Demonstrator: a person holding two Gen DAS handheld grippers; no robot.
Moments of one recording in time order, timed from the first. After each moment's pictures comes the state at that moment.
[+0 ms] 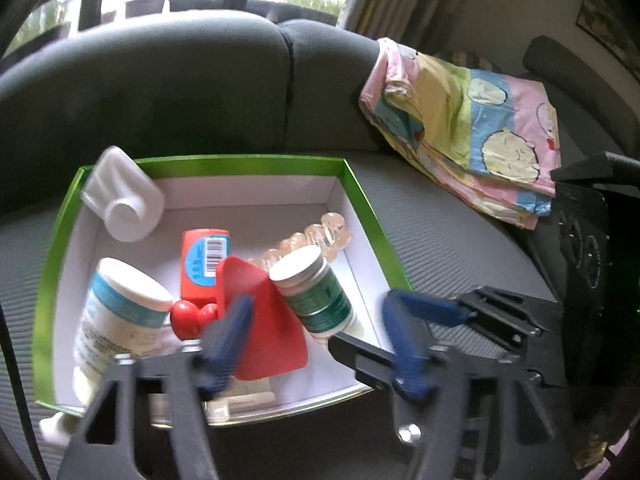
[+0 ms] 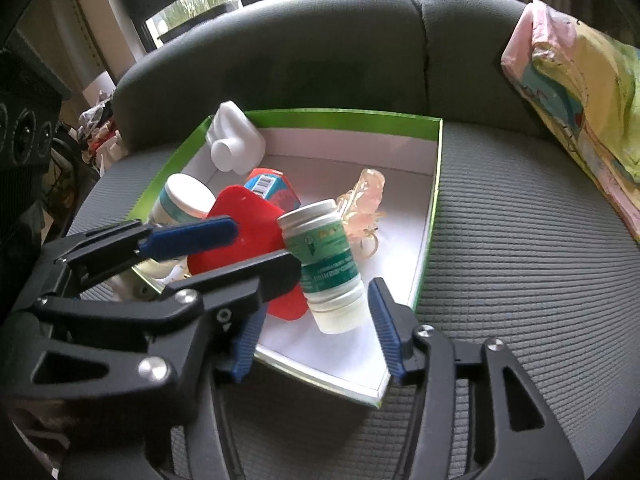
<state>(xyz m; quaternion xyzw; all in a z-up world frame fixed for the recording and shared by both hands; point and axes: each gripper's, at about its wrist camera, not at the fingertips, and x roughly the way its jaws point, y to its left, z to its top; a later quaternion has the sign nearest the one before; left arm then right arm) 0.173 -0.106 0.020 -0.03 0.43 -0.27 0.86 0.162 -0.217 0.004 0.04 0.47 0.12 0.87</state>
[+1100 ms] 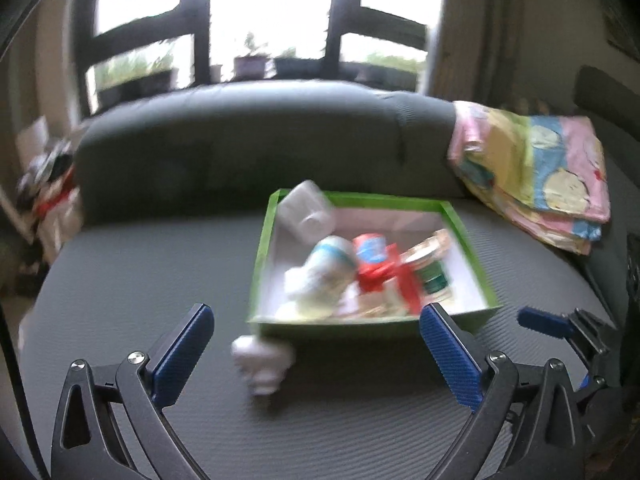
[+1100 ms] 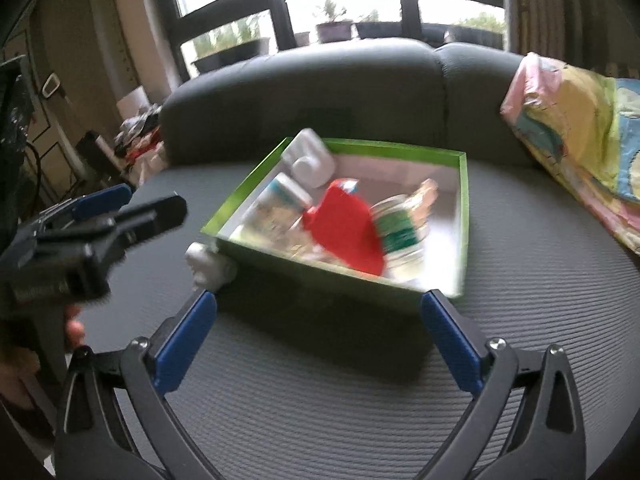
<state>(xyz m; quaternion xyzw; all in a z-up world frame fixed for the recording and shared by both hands) 0.086 0.026 0.066 -0.02 0.37 -0.10 0.93 0.065 -0.156 0.046 0.04 0.40 0.14 0.90</state>
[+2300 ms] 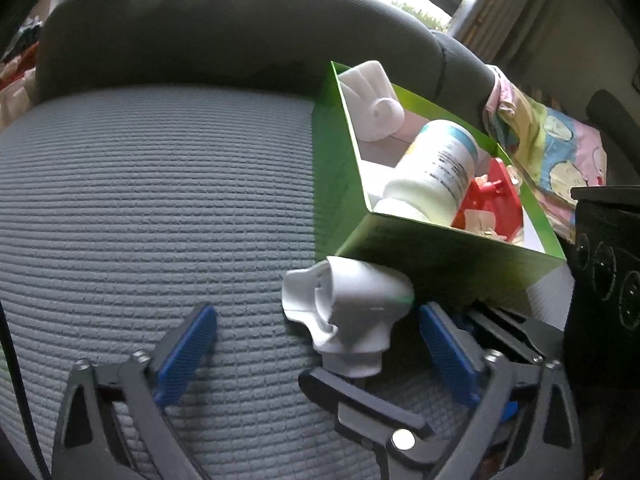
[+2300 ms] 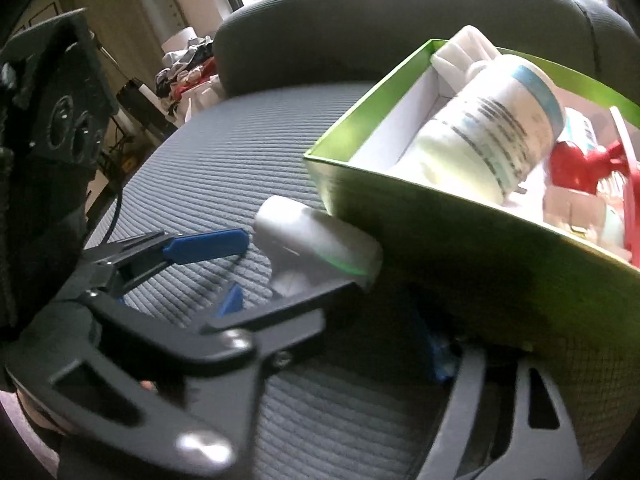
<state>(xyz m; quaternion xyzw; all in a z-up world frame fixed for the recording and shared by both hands) 0.142 0.092 -0.062 -0.10 0.46 -0.18 0.86 0.135 -0.010 -0.059 0.04 0.46 0.26 0.85</state>
